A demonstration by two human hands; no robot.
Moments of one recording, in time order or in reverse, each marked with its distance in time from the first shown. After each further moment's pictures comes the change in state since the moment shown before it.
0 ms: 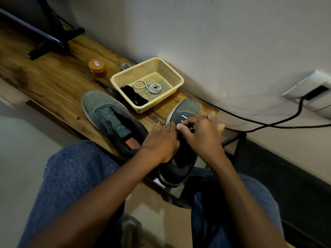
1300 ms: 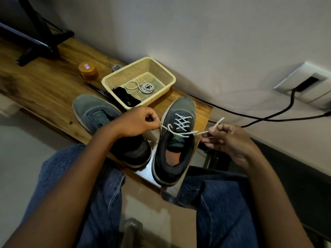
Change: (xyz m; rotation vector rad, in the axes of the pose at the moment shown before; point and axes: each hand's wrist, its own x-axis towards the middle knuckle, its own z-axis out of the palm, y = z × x) left_hand 0.006 -0.052 -0.044 -0.668 0.064 0.039; right_hand -0.014 0.057 -0.050 0.916 -0.145 0.641
